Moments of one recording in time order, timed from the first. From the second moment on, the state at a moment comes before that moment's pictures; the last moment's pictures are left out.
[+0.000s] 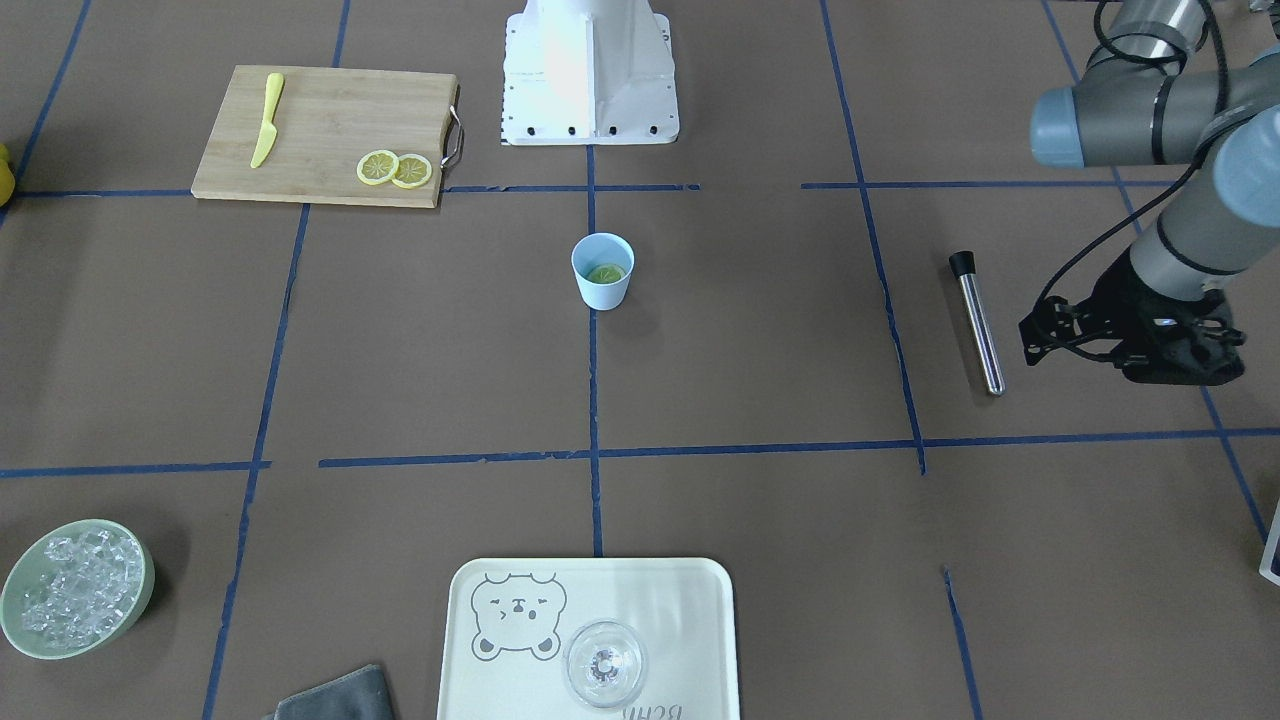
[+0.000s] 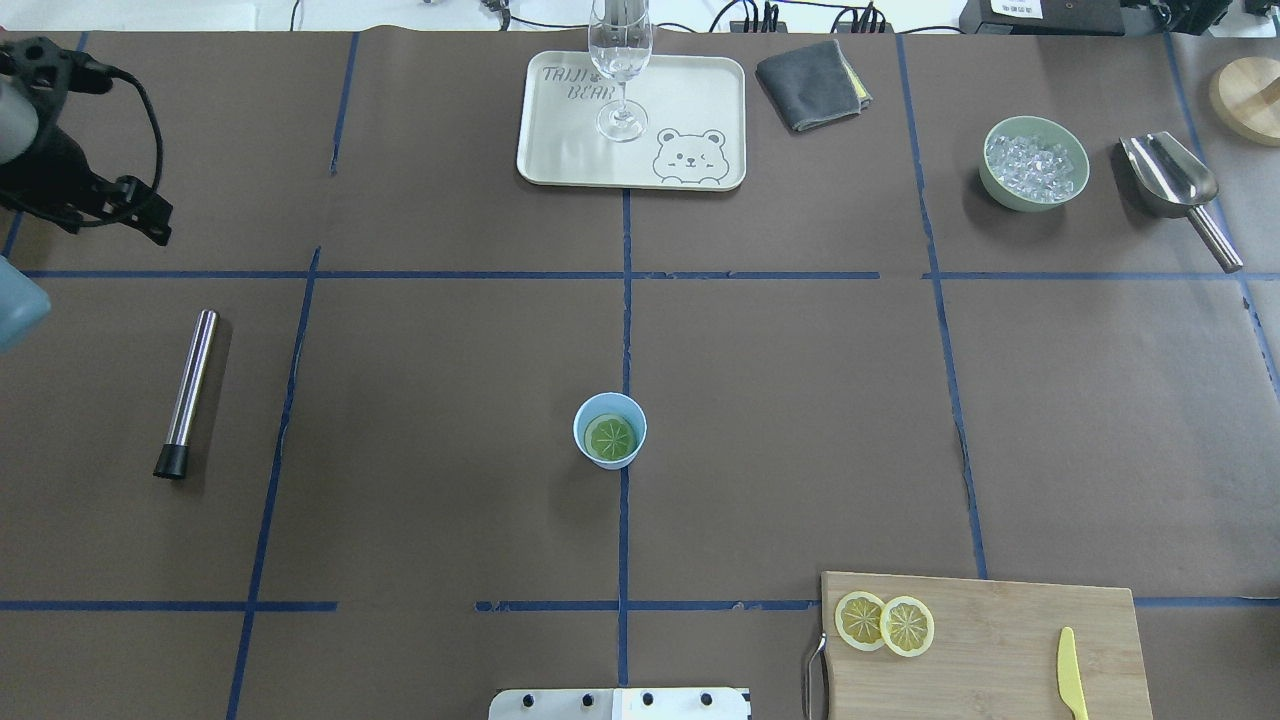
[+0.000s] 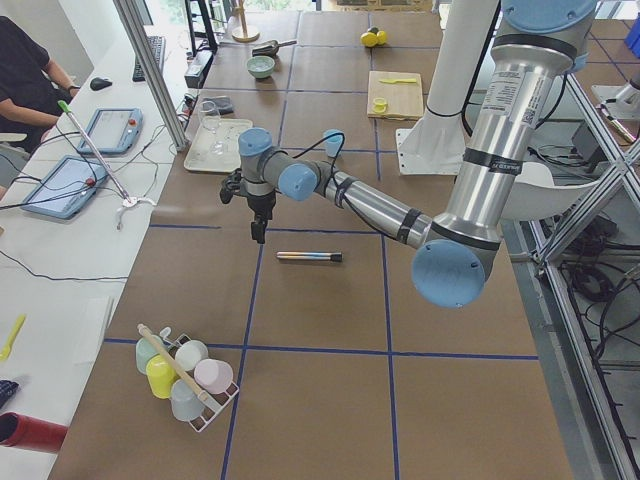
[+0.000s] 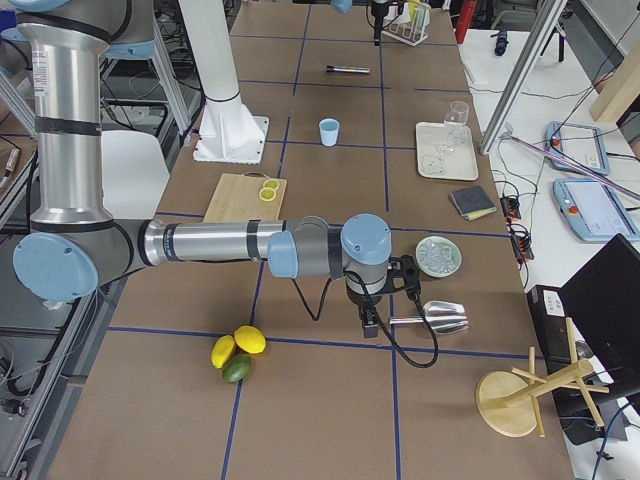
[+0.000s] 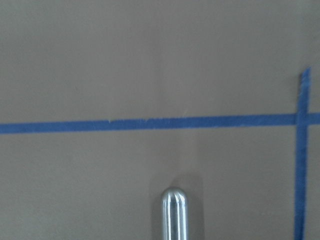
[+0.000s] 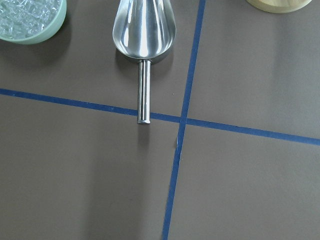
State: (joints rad) left arm -1.13 -1.83 -1.74 -1.59 -2.16 -0.49; right arm 1.60 -1.61 1.70 -1.54 2.38 -0.09
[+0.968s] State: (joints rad) left arm -1.42 -1.72 -1.65 -1.61 -2.27 -0.06; right arm 1.60 -1.61 1.70 -1.54 2.38 -0.09
